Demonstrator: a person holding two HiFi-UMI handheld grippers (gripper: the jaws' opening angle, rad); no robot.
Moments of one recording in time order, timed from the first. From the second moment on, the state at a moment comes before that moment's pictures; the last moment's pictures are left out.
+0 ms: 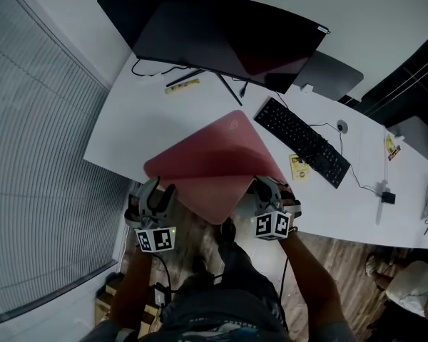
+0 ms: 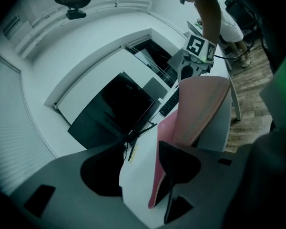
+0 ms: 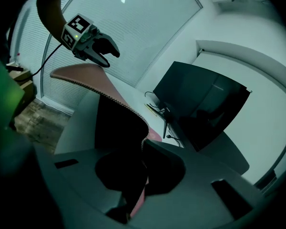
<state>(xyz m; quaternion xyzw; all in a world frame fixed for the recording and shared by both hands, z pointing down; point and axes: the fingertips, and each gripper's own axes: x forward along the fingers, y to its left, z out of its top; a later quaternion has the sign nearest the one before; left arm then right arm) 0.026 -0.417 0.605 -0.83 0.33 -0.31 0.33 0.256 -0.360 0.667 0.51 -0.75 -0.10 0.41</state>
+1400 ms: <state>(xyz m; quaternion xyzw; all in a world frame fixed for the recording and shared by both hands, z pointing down) 0.011 -0.430 0.602 -0.86 0.34 -0.32 0.23 0.331 -0.429 0.762 0.49 -0.71 0.10 0.50</state>
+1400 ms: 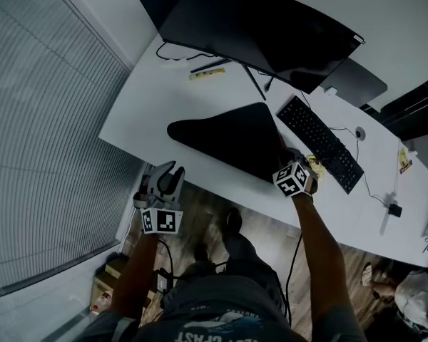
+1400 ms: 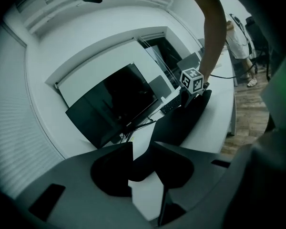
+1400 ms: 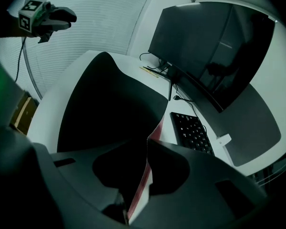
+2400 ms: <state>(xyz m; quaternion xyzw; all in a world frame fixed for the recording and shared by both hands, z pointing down) -0.065 -0.367 0.493 -0.90 0.36 -0.21 0.15 0.246 -0.369 0.544 0.56 -0.77 0.06 0.31</state>
